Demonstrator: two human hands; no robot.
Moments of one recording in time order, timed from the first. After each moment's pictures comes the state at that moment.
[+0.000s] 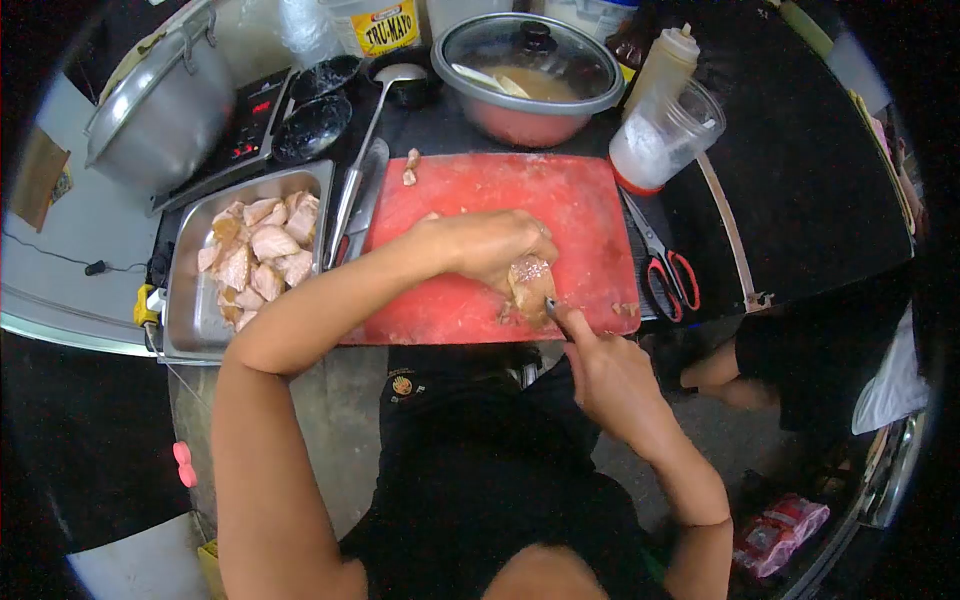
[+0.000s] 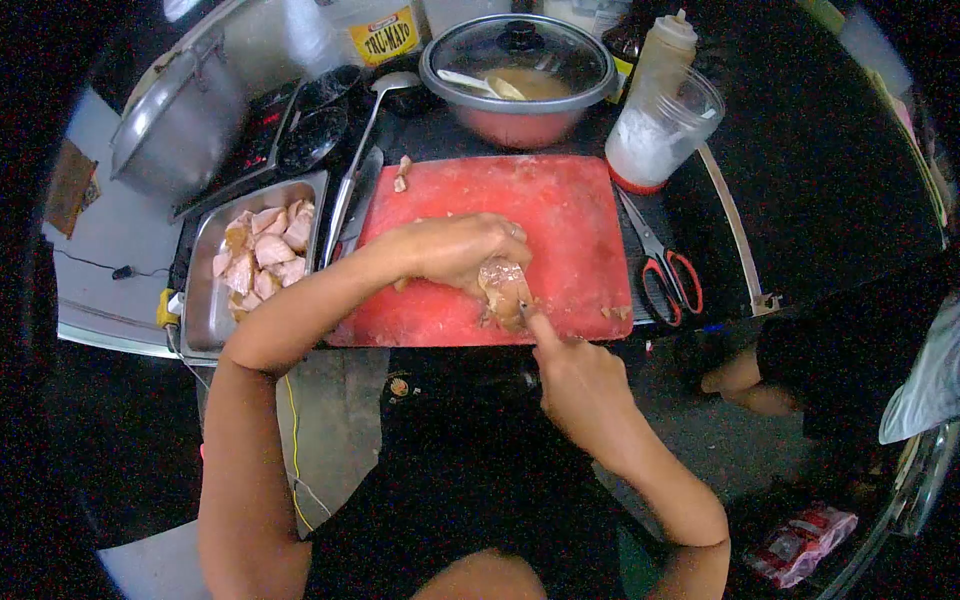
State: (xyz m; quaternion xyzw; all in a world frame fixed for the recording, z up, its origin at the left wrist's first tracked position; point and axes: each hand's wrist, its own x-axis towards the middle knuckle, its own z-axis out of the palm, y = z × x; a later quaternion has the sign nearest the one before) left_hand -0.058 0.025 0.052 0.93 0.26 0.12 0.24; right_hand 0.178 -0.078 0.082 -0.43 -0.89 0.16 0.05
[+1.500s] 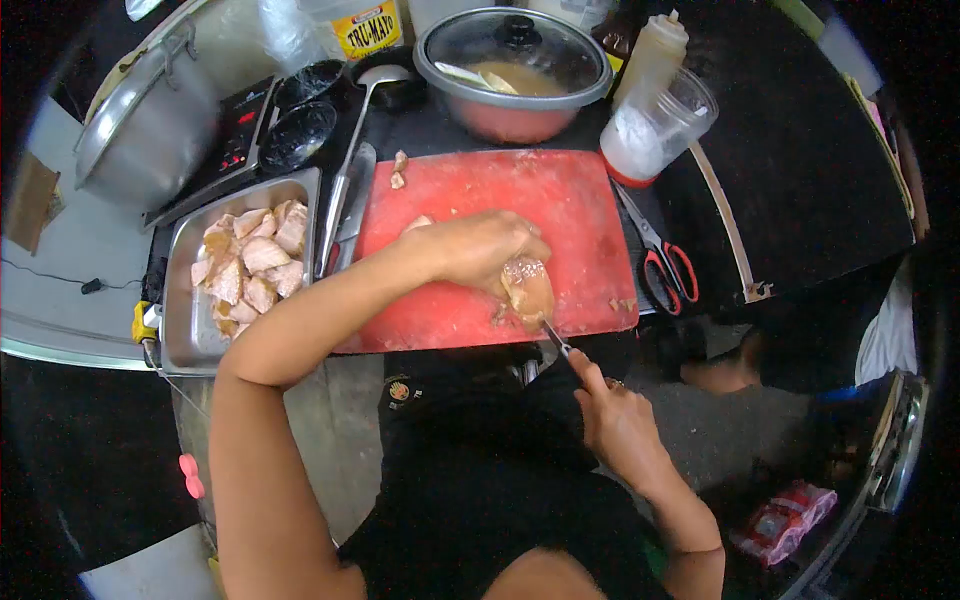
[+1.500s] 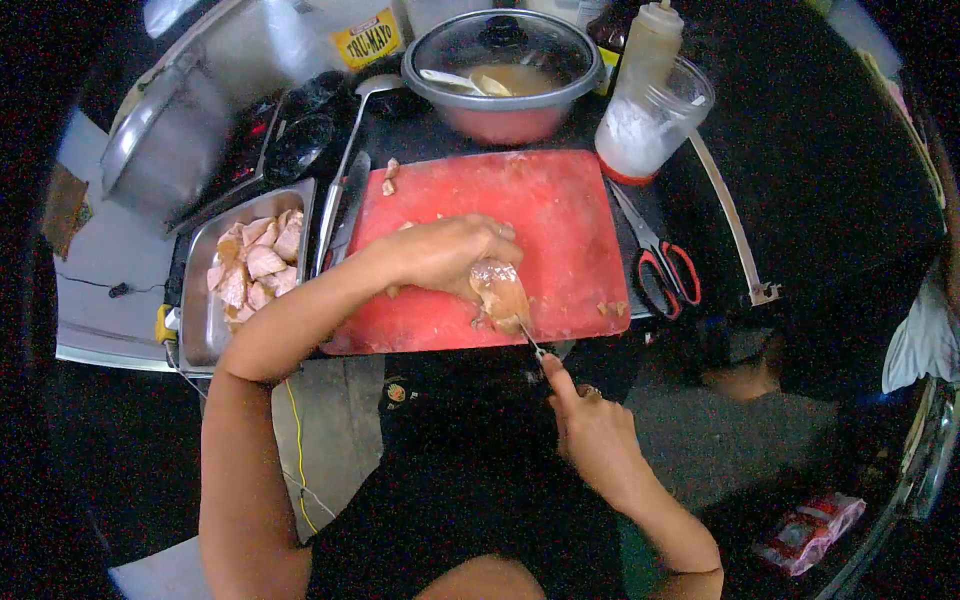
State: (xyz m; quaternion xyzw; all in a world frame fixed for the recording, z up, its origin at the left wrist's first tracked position) left_hand -0.058 0.022 0.050 0.93 0.27 0.14 0.23; right_hand 0.208 -0.118 0.062 -0.47 -0.86 0.19 0.03
